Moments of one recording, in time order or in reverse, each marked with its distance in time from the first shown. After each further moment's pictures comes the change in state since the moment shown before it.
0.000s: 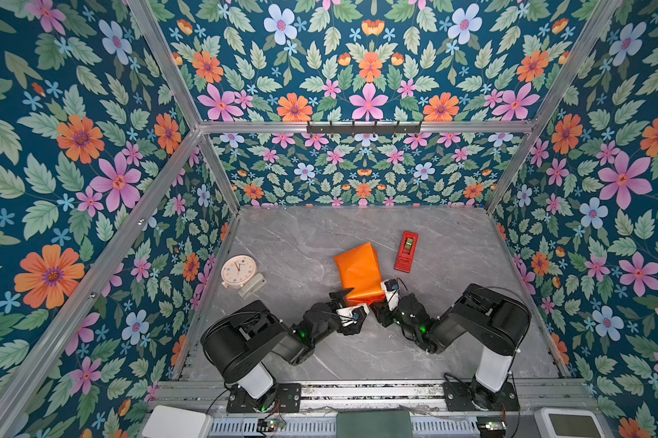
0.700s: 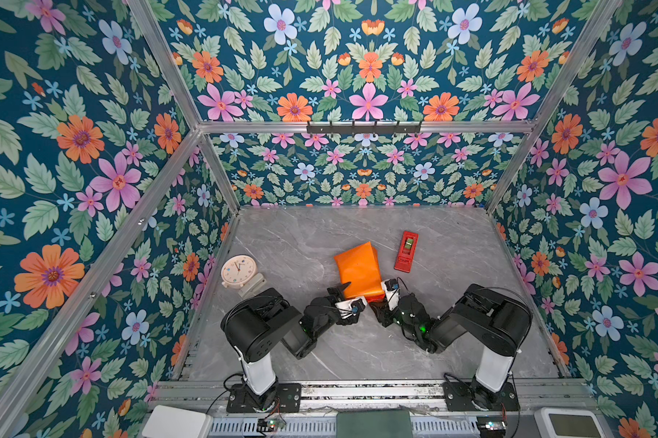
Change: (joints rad) left arm 0.068 0.143 0.043 0.129 -0.004 0.032; right arm 0.000 -0.008 0.002 -0.013 0.000 0.017
